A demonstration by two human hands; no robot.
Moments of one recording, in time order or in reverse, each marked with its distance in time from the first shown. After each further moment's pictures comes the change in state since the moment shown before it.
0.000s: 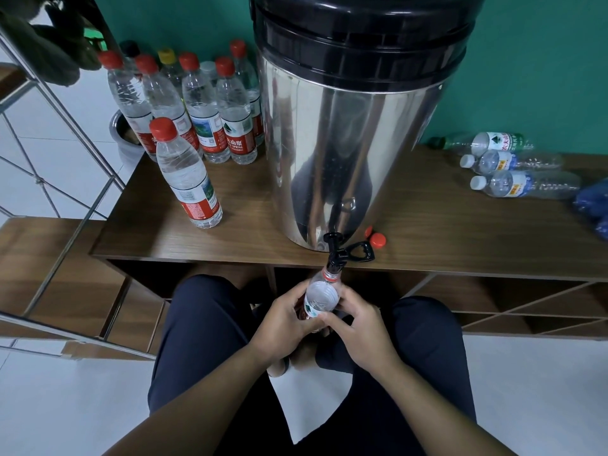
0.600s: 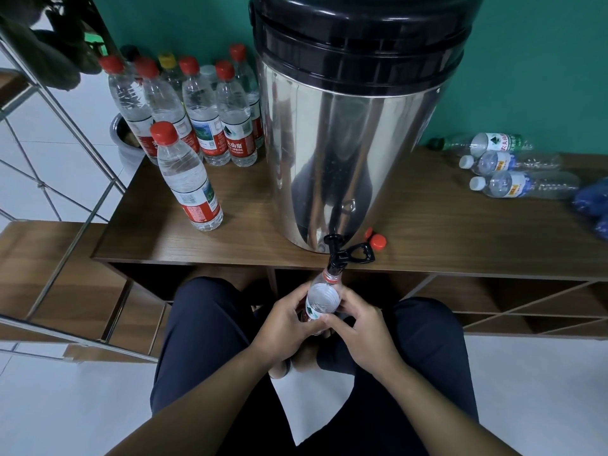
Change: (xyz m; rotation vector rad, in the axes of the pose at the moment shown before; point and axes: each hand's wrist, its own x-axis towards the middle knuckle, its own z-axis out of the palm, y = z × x) left_hand 0.001 -0.003 -0.001 0.013 -0.011 -0.023; right_hand -0.002 -0.001 -0.001 0.022 -0.010 -0.001
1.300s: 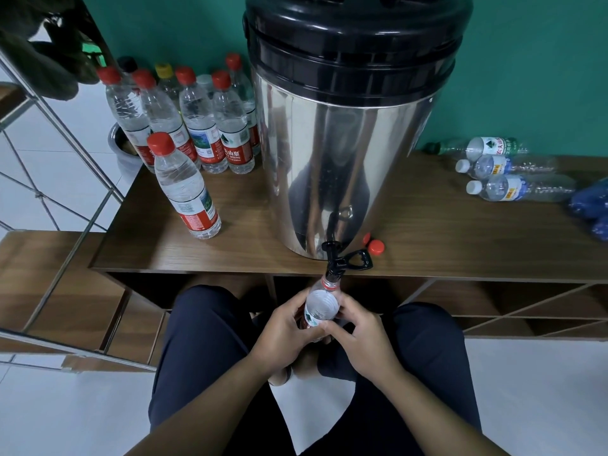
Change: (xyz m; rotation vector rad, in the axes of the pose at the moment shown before) left_hand -0.002 0.007 0.000 0.008 -0.002 0.009; right_hand 0.000 0.000 -0.001 -0.013 -0.008 0.005
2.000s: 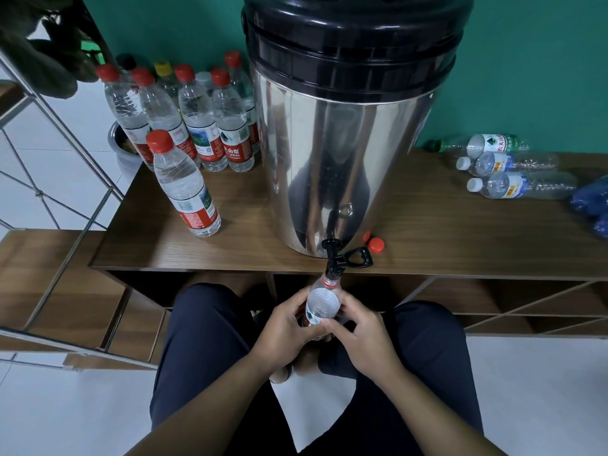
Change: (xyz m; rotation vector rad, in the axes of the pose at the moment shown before) left_hand 0.001 -0.002 0.001 -0.038 -0.003 0.007; right_hand 0.000 0.004 0.001 0.000 0.013 0.000
